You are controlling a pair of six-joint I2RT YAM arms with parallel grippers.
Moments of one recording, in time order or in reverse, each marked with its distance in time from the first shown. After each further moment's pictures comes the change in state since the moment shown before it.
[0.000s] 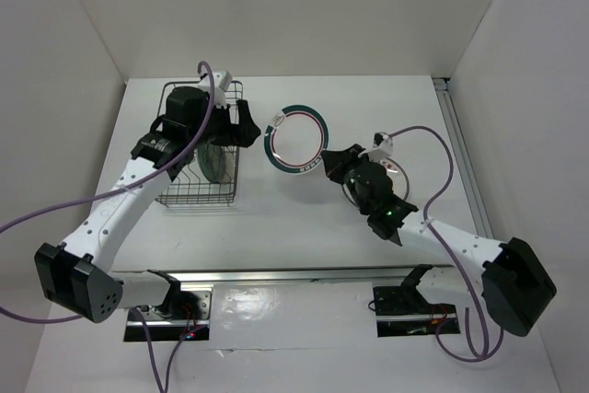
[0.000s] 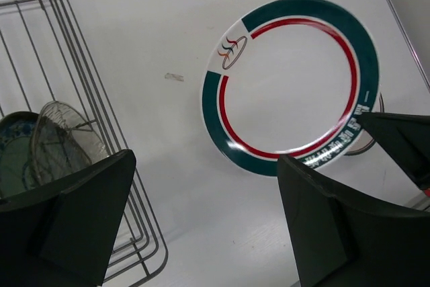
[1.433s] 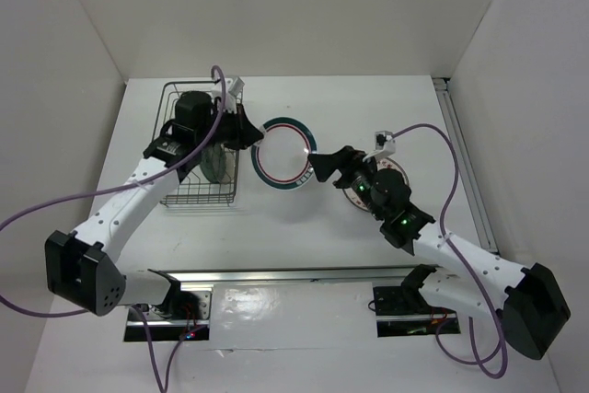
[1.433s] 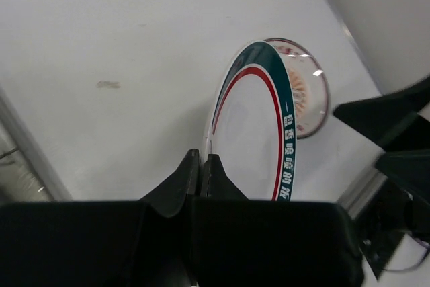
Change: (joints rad) left arm -0.001 0.058 -0.089 0.210 0.263 -0.050; right arm -0.011 -0.194 -0.039 -0.023 -0.236 -0.142
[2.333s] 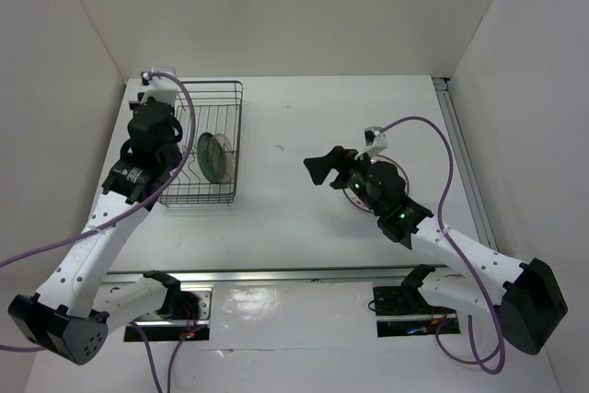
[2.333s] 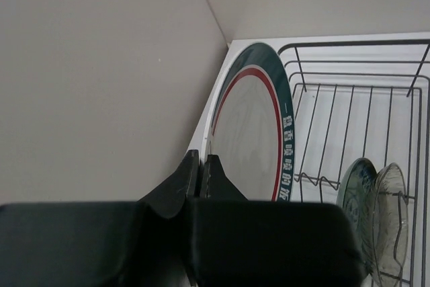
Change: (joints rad) left arm 0.028 -0.286 -0.014 -0.041 -1.220 0.558; right arm -0.001 0.036 0.068 -0.116 -0.051 -0.092
